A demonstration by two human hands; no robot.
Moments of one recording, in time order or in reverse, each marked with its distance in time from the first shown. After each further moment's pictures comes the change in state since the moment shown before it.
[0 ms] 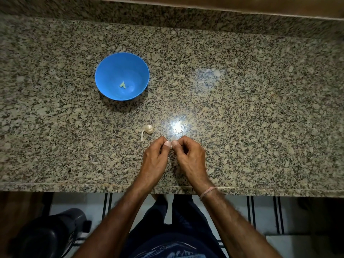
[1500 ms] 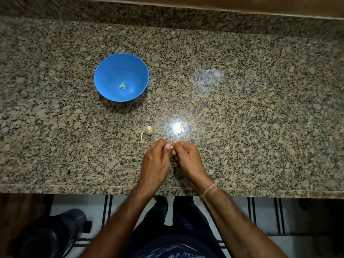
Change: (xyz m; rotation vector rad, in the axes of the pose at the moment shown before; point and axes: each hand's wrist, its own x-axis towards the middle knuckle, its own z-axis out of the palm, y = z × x) left_hand -0.002 -0.007 0.008 0.090 0.058 0.072; right_hand 0.004 -0.003 0.000 0.175 -0.177 0.272
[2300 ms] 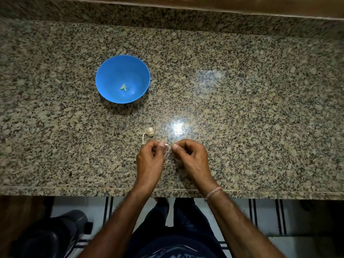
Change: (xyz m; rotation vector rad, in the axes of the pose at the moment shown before) left_hand 0.004 0.000 -0.012 -0.221 0.093 -0.233; right_hand 0.008 0.011 -0.010 -0.025 0.068 -0.205
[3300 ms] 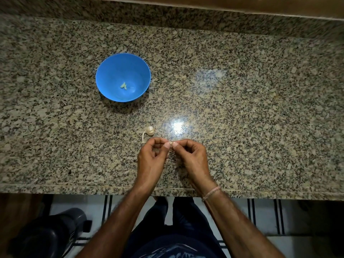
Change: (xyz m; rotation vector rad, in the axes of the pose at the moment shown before) left_hand -0.002 -0.002 0.000 -0.210 -0.051 -0.021; right_hand -0.004 -0.005 0.004 0.272 0.034 0.137
